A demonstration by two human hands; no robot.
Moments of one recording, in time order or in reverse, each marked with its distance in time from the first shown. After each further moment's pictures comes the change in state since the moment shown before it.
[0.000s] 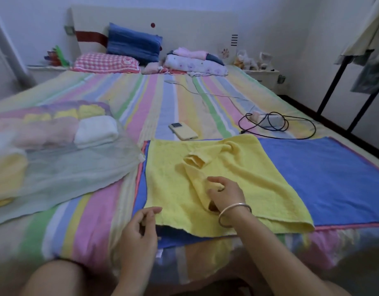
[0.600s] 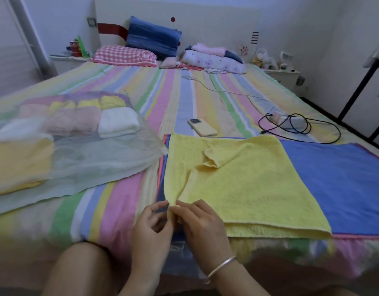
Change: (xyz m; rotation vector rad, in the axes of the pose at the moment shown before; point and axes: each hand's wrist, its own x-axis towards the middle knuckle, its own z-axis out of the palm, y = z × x) left_hand -0.002 -0.002 -0.024 -0.217 -0.038 -0.131; right_hand -0.079 0.002 0.087 -0.295 0.217 -1.111
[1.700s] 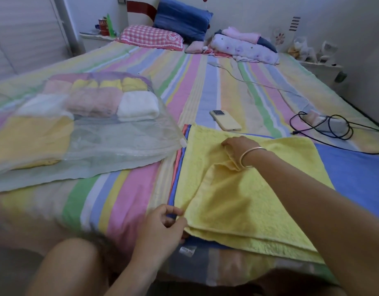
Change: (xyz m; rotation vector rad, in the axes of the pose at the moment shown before) left_hand 0.019 0.001 -0.006 0.139 -0.037 -0.264; right_hand 0.157 0.188 0.035 -0.401 -0.844 0.329
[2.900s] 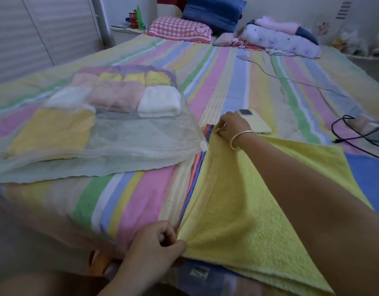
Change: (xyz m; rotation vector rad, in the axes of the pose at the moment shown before) left_hand 0.020 -0.025 -0.034 0.329 0.027 0.153; right_hand 0.104 -0.060 -0.002 0.255 0.274 -0.185
